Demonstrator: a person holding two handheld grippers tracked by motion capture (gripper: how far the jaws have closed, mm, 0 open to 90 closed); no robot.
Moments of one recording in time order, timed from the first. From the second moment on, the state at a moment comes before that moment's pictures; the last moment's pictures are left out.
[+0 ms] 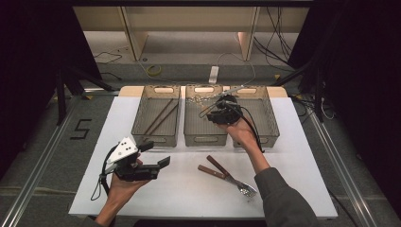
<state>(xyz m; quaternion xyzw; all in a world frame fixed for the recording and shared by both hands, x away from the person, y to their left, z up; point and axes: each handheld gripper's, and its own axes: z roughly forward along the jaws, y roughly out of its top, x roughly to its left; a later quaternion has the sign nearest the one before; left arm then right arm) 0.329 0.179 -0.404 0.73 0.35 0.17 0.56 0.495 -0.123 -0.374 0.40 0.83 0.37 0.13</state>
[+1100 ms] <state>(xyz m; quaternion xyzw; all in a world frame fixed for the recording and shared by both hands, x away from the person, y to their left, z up) 0.329 0.178 -0.404 0.73 0.35 0.17 0.56 0.509 -0.119 -0.389 0.42 0.83 0.37 0.07</state>
